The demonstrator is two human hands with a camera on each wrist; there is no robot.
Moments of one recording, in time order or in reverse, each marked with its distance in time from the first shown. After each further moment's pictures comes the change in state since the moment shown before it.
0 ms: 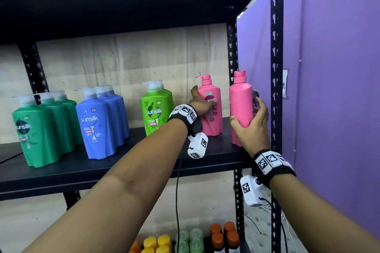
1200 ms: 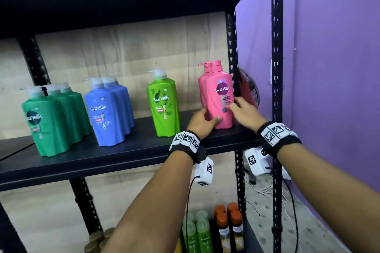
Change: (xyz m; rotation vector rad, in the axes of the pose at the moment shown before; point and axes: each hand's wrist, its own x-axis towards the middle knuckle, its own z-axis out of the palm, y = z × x) left_hand -0.097 -0.066 0.025 0.000 0.010 0.185; right_hand 0.012 -0.018 0.008 -0.148 -0.493 0.200
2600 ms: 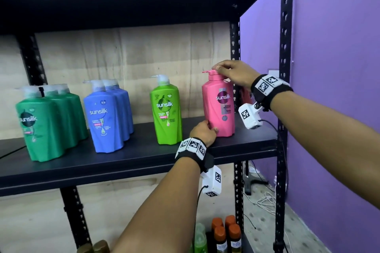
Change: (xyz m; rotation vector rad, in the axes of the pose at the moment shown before) left_hand 0.010 -0.005 0.001 0.156 -0.056 -0.180; right_hand 0.080 -0.115 -0.049 -0.054 -0.072 -0.391
